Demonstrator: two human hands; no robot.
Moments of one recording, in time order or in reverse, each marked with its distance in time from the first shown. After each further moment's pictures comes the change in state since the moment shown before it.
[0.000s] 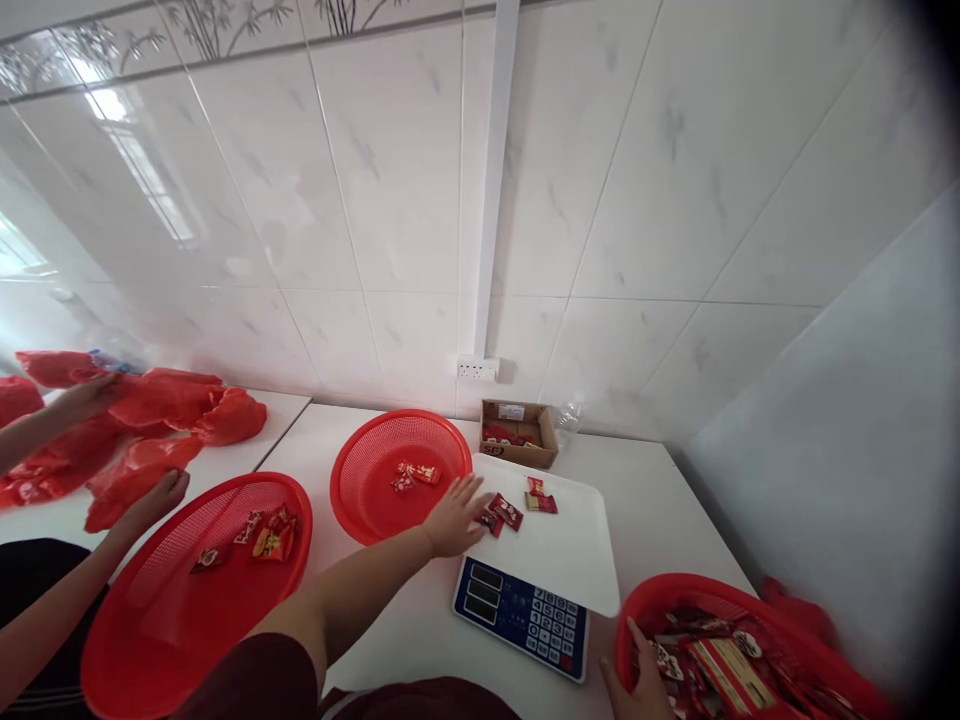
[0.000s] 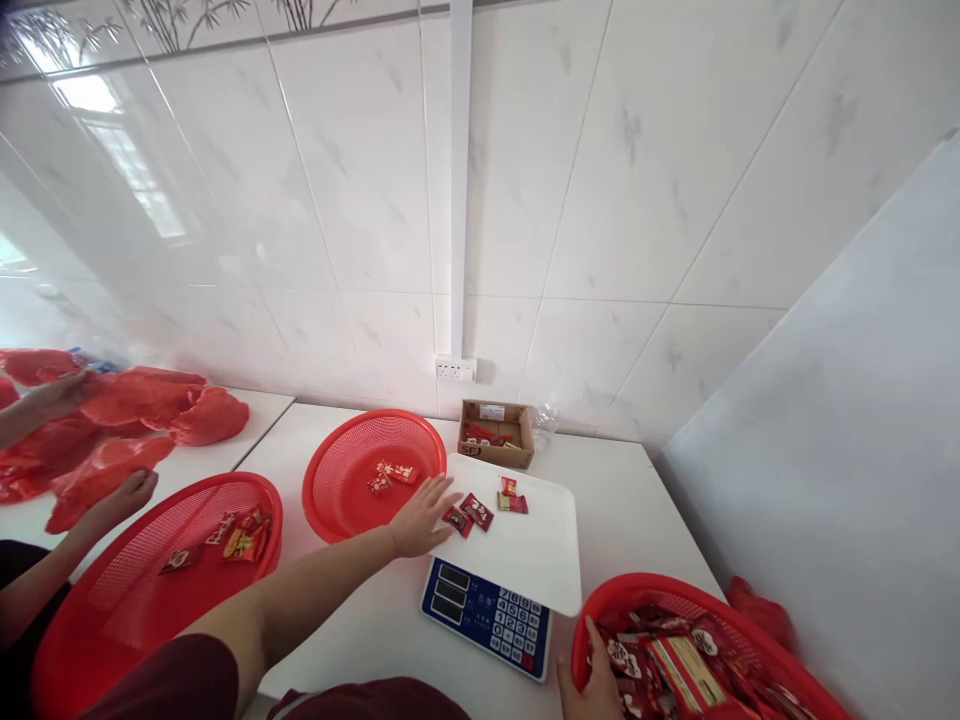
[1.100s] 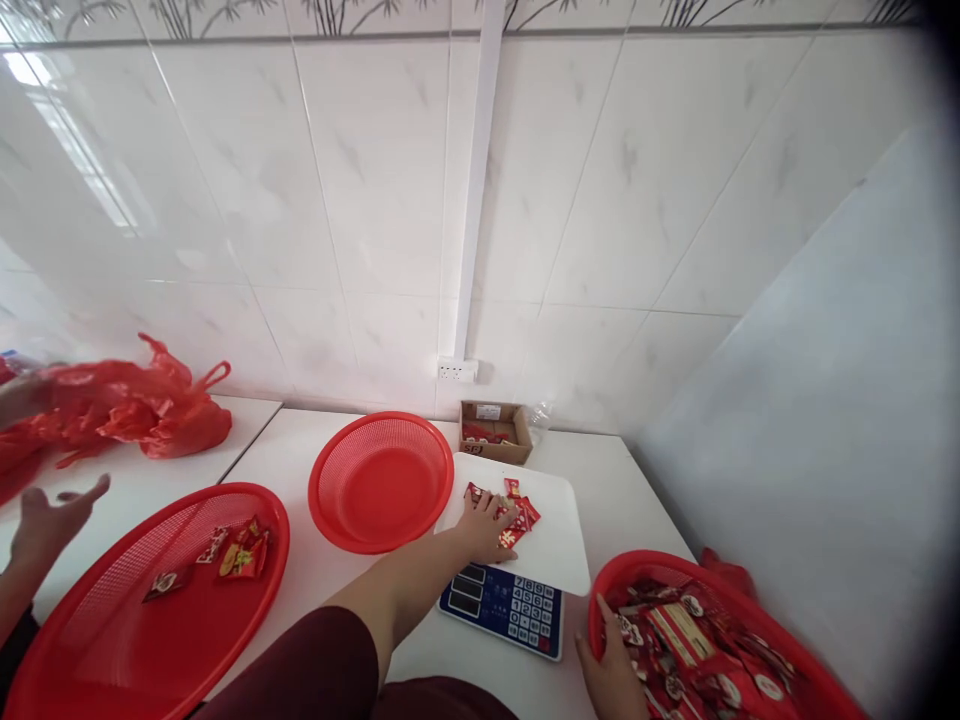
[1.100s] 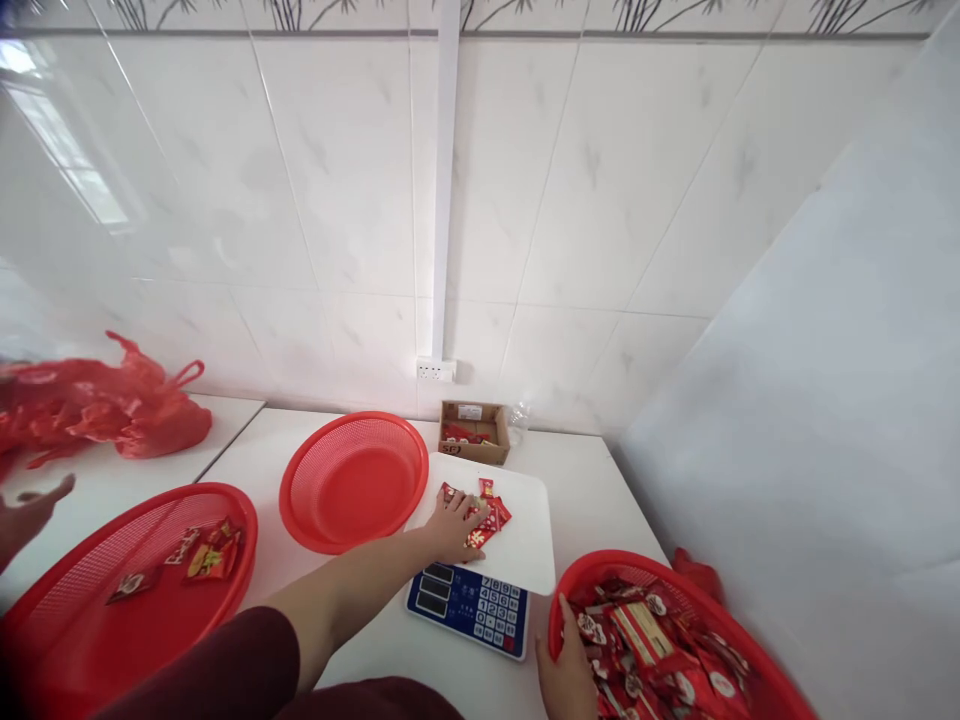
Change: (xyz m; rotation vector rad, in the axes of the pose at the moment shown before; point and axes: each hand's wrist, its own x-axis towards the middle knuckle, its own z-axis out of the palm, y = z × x) left_hand 0.053 0.056 0.039 -0.004 -0.292 0.039; right_hand -0.004 0.004 0.008 -0.024 0.126 -0.071
